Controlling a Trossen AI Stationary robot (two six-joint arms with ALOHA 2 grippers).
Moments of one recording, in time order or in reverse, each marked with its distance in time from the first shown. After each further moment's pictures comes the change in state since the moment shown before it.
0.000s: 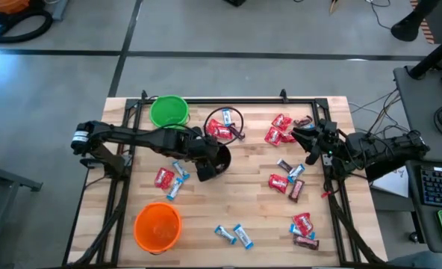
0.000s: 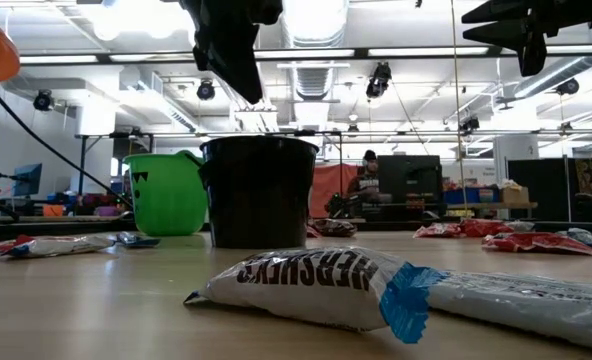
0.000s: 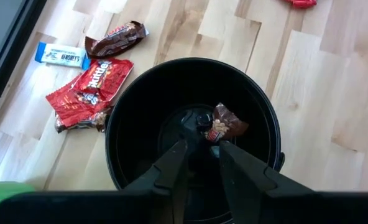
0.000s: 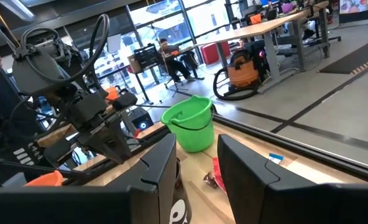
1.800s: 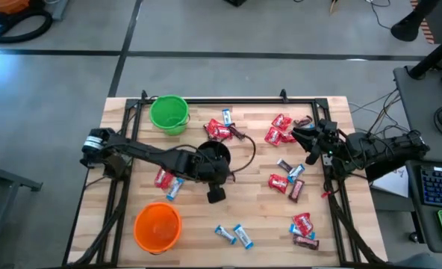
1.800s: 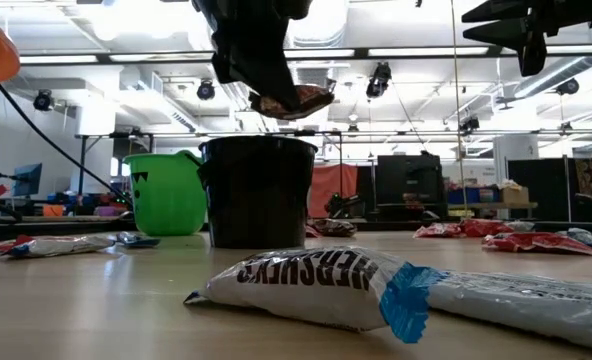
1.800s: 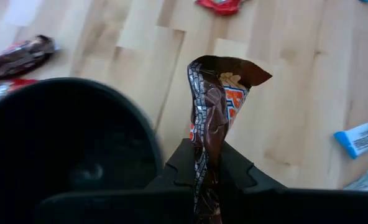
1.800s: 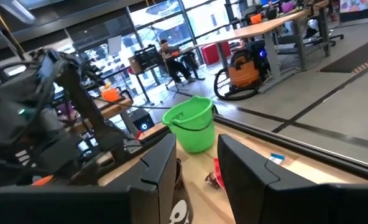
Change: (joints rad) left arm -0.137 0.135 0.000 0.189 0.022 -0.074; right arm 0.000 0.000 0.000 0.003 -0.001 0.008
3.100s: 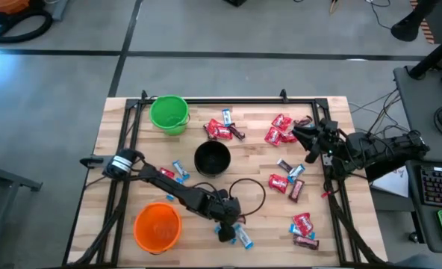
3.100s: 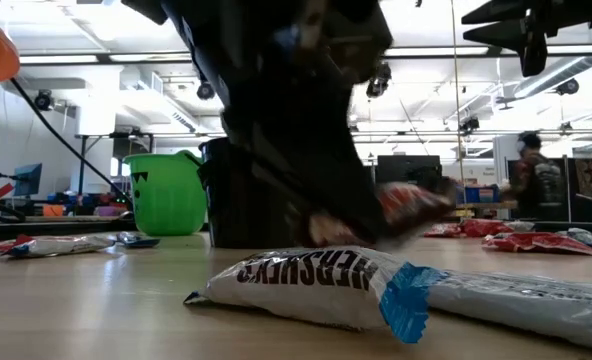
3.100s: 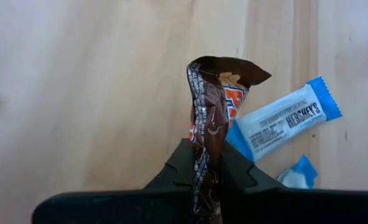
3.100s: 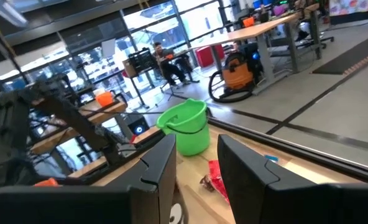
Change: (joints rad) left arm -0.206 0.341 0.000 0.411 0.141 -0.208; right arm 0.000 0.000 0.000 0.003 0.026 0.000
